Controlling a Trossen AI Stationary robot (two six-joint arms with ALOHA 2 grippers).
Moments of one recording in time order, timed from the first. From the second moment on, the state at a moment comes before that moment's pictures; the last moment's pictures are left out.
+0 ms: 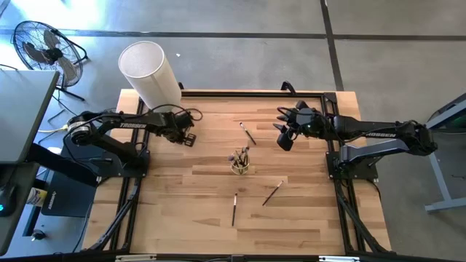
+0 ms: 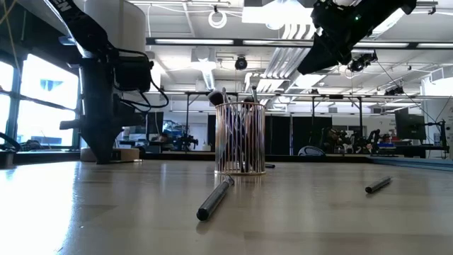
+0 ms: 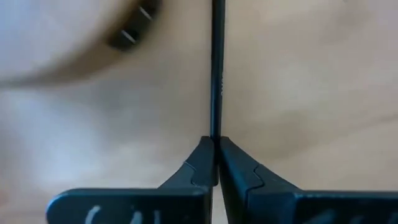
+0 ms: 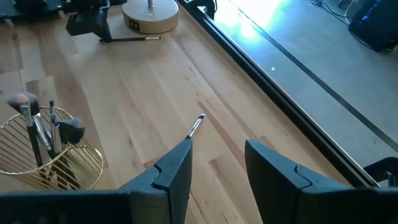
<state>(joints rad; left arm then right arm) 0.44 1.41 0.59 -0.58 -0.06 -0.80 -0.19 1.02 0.77 -0.33 0.32 0.13</state>
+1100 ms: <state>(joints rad) 0.01 1.41 0.65 -0.59 0.00 -1.13 -0.19 1.02 0.77 -0.33 0.32 0.10</state>
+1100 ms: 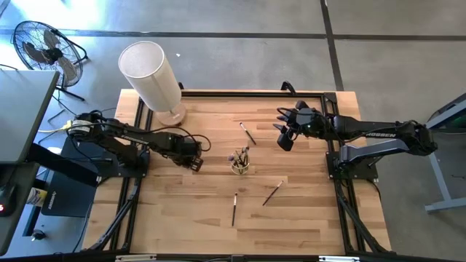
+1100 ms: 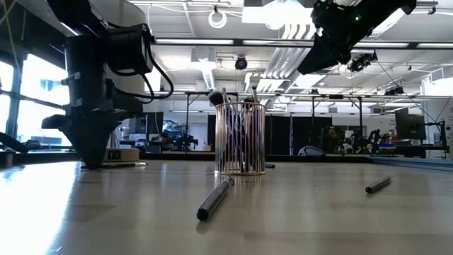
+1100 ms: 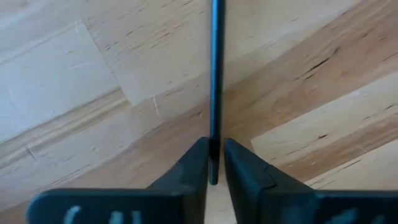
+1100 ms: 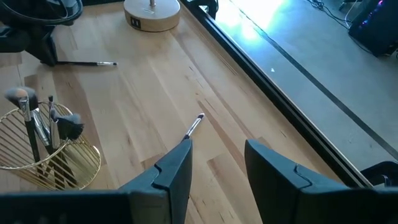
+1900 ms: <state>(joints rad) 0.30 1.41 0.77 -0.62 -0.12 -0.85 -0.19 1.02 0.77 -0.33 0.33 0.09</state>
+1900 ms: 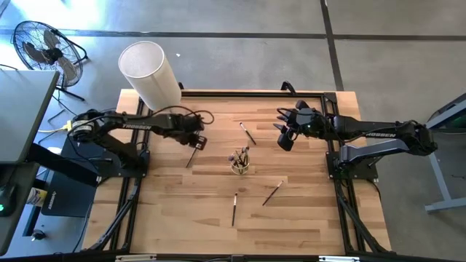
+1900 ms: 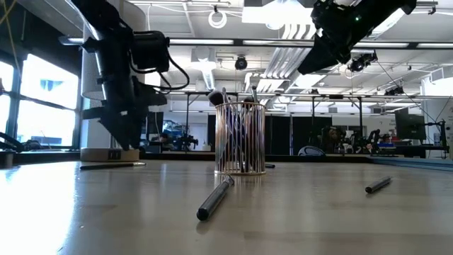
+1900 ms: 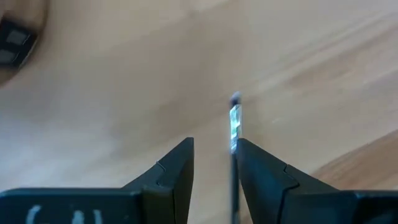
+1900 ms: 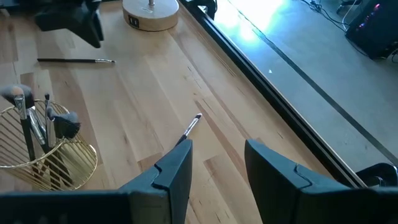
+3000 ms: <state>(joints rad) 0.34 1.60 0.77 -0.45 -0.10 -0.79 -0.19 1.02 0.77 -0.33 0.35 0.10</state>
